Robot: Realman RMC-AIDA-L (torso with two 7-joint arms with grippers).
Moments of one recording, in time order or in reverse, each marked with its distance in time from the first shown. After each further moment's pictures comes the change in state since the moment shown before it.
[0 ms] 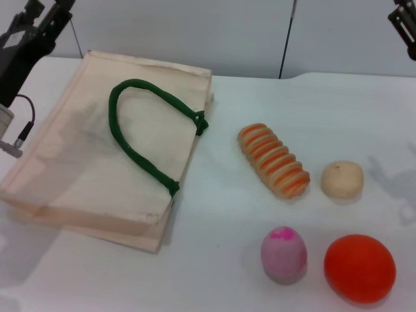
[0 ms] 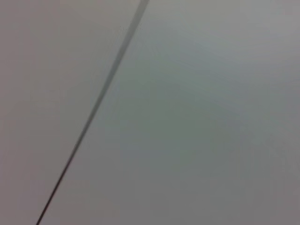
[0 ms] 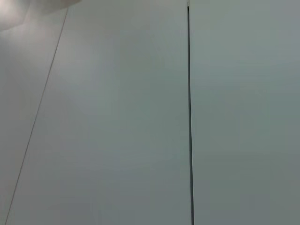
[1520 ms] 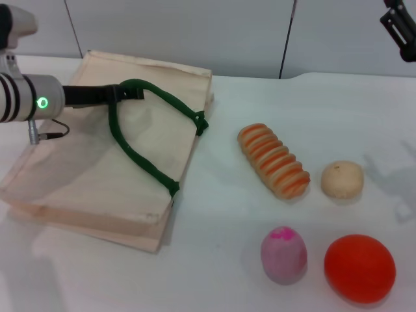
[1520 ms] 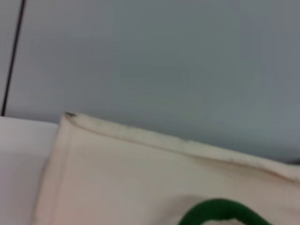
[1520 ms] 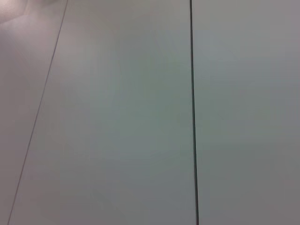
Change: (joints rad) left arm -0.276 0.009 0.053 0.394 1.211 0.523 -1.140; right arm 0.006 -0.001 -0.012 -0.004 0.000 0.031 0.011
